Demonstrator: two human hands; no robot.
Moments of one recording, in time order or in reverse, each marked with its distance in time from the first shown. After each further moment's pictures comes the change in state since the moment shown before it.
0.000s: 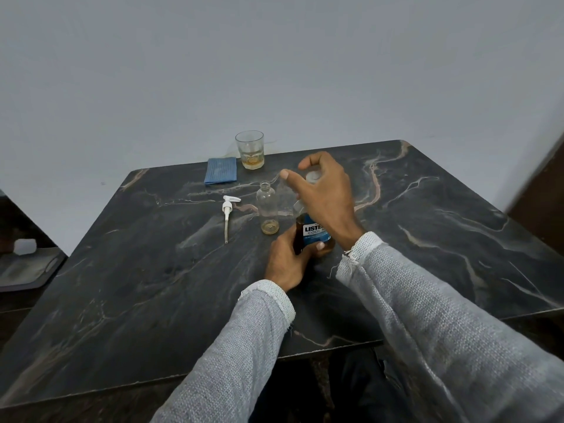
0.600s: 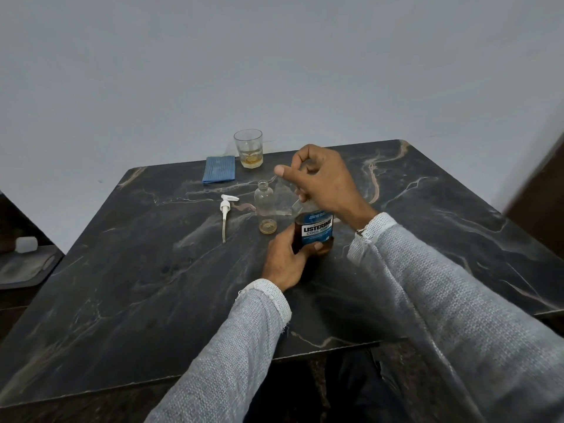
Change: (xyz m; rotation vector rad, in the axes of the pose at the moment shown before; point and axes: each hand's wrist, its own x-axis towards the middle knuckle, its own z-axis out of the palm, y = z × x) left_hand 0.005 -0.001 0.002 -0.001 -0.038 -0.019; right_hand 0.018 -0.014 -0.016 0.221 -0.310 -0.015
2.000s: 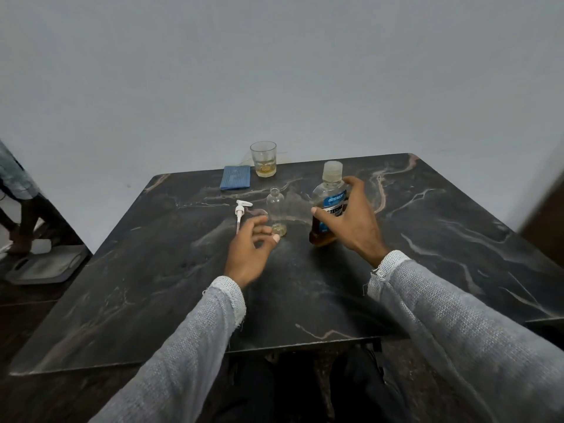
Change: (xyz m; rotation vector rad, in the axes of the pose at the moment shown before) left_hand -0.027 0.024 -0.073 0.130 0.218 -0.018; right_hand -0.037 0.063 -0.022 -0.326 0.156 0.093
